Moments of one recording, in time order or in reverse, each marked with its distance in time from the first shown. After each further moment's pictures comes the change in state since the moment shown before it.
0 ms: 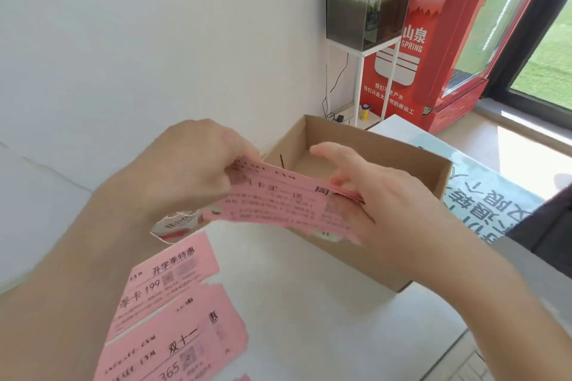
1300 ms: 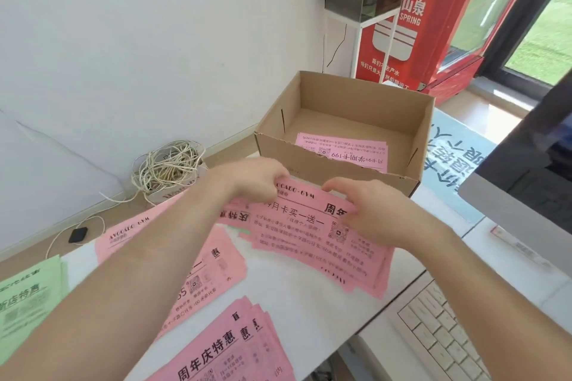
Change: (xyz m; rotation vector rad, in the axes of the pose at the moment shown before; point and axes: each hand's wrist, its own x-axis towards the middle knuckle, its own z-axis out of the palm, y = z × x) left_hand 0.005 0.044 0.109 -0.327 -0.502 -0.011; right_hand -0.044 0.039 0.061 -0.064 -0.359 0.234
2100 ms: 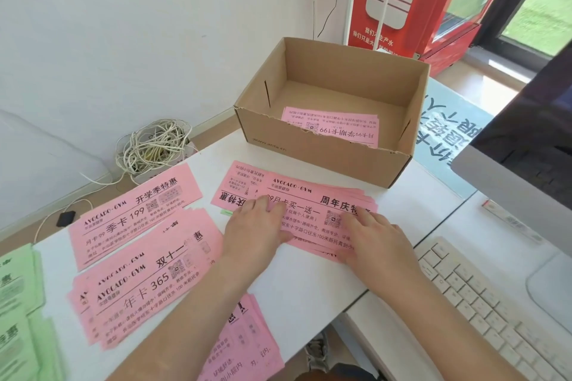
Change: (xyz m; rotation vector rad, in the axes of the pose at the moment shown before) left_hand 0.001 0.019 0.148 0.134 0.390 -0.145; right_hand -0.028 0.039 0.103 -0.203 0.094 0.161
